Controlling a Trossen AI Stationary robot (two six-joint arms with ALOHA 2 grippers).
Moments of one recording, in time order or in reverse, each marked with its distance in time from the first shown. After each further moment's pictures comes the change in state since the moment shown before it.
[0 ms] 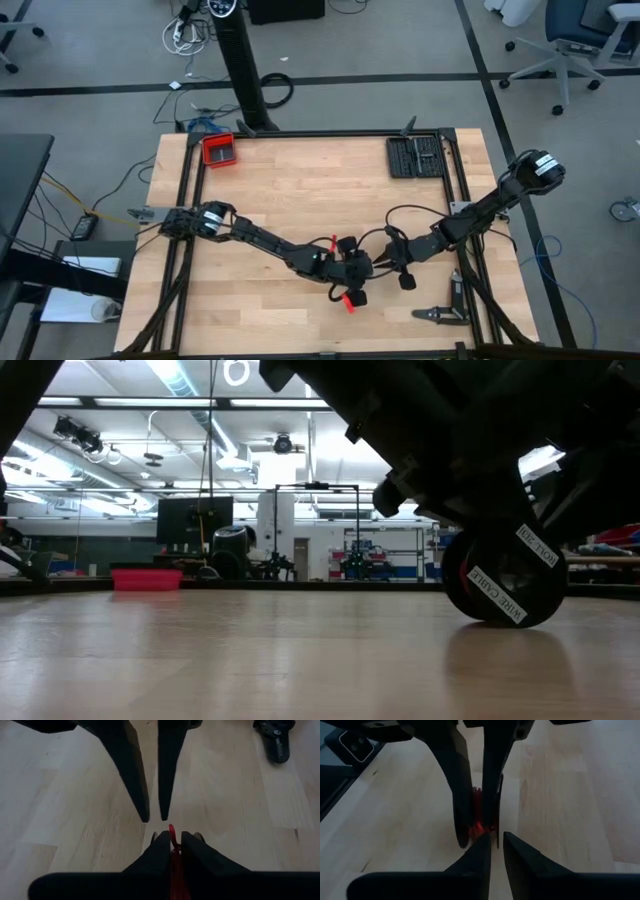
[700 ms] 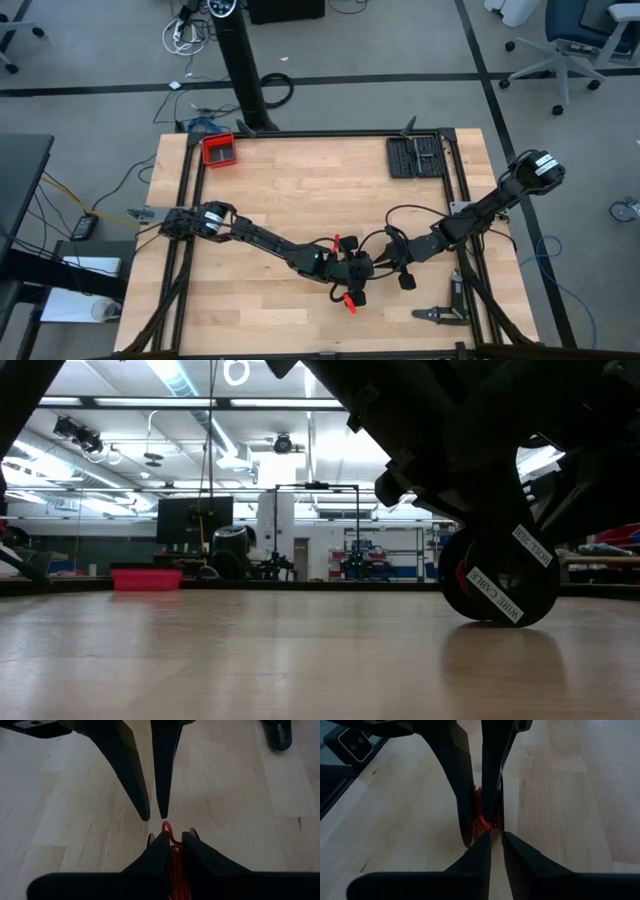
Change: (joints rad) left arm 0.000 0.002 0.062 -0.107 0.001 0.054; right arm 0.000 0.000 0.000 0.000 0.004 -0.003
